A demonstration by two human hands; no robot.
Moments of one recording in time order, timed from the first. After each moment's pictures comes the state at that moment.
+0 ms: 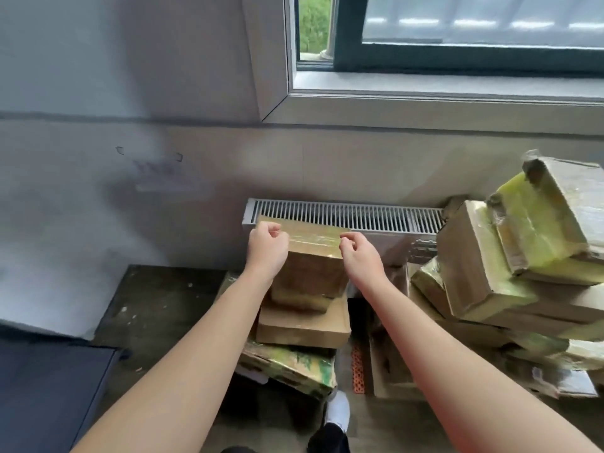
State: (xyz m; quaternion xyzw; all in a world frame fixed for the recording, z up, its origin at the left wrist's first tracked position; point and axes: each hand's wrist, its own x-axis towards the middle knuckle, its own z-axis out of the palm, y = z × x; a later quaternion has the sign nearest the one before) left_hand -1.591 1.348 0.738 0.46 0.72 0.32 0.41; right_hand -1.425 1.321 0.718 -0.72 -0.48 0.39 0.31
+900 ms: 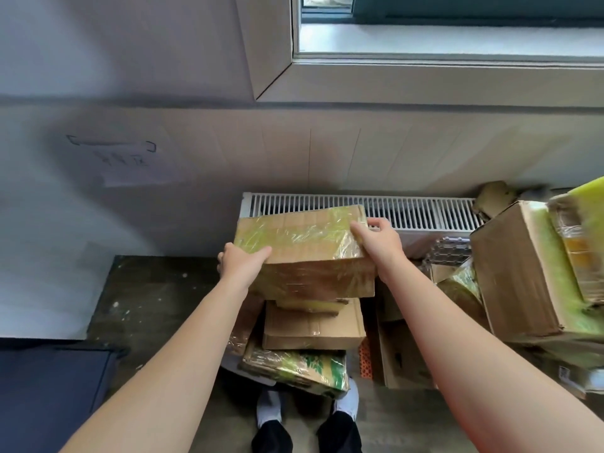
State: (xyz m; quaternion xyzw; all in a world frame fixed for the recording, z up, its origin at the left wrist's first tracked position) left_hand -1.658 1.439 0.635 0.35 0.80 0.18 0.45; right_hand -1.415 1.432 0.661 -0.77 -0.27 0.49 0.30
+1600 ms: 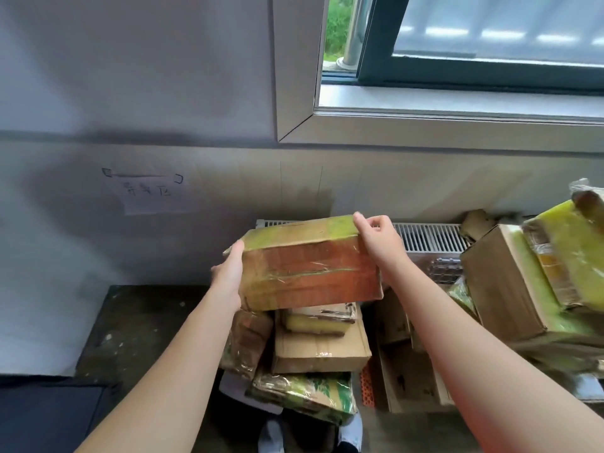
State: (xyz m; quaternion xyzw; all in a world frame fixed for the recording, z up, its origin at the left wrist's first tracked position) left_hand -1.722 1.444 0.680 0.12 0.72 0.30 0.61; right_hand -1.456 1.432 0.729 -0.76 -0.37 0.39 0.36
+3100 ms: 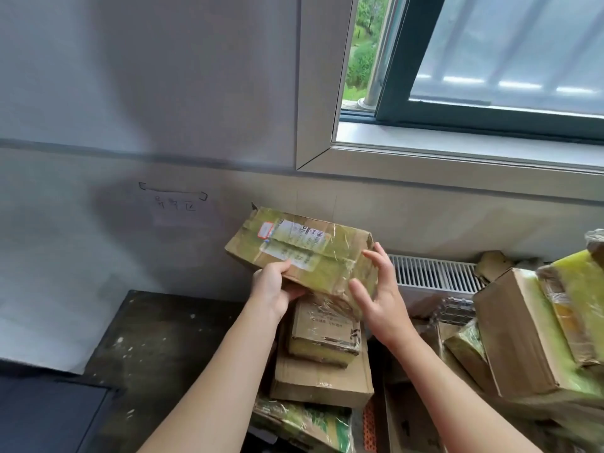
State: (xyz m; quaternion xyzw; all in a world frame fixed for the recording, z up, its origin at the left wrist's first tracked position) left_hand -1.648 1.432 0.732 0.06 0.55 0.48 0.68; right_hand -1.459 1.379 0.718 -0.59 -0.61 0.32 0.42
